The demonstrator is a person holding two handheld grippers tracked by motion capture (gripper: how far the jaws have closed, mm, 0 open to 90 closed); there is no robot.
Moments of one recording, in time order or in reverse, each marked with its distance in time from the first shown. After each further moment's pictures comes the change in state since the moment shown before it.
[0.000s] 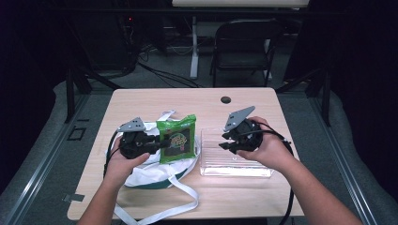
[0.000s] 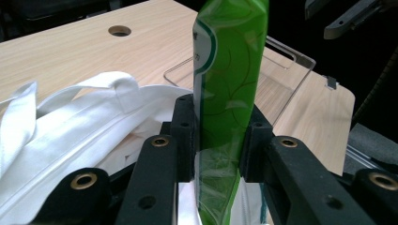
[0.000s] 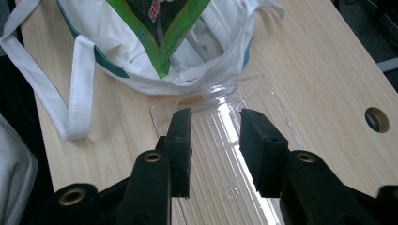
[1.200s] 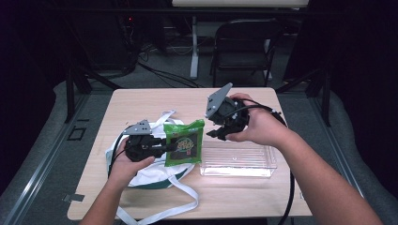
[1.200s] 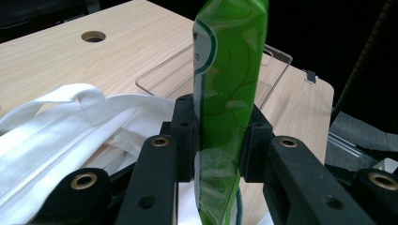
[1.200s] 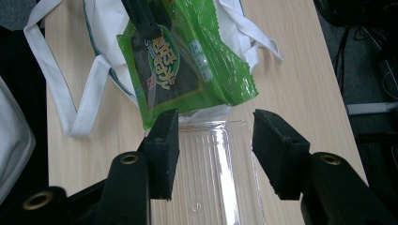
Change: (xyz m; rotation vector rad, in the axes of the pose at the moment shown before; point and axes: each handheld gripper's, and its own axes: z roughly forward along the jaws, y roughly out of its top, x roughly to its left) left arm -0.016 0.005 0.008 0.007 -0.058 0.050; right arm -0.005 0.076 -0.024 0.059 0.031 -0.245
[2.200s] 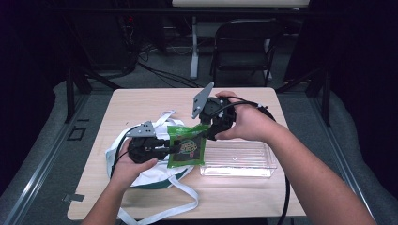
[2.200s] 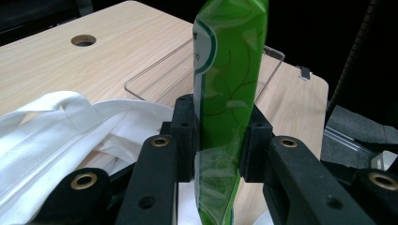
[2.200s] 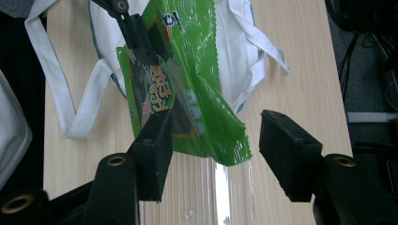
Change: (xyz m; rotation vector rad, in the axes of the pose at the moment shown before) left arm -0.009 0.002 0.006 0.006 -0.019 0.029; right arm 0.001 0.027 0.014 0.035 0.023 -0.070
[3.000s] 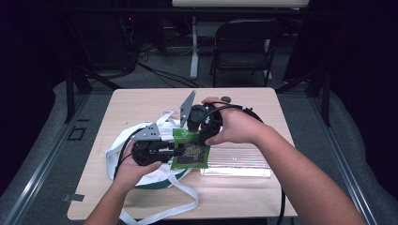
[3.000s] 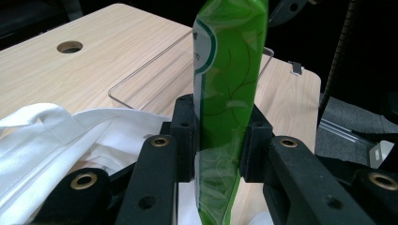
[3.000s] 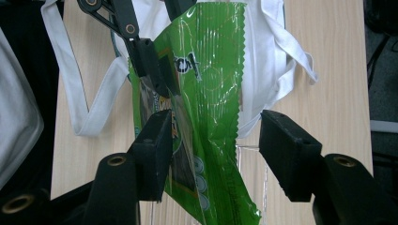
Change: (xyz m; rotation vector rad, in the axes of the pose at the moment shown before) left arm -0.011 0.003 0.006 0.009 -0.020 0.051; right arm 0.009 0.019 0.025 0.058 0.068 -0.069
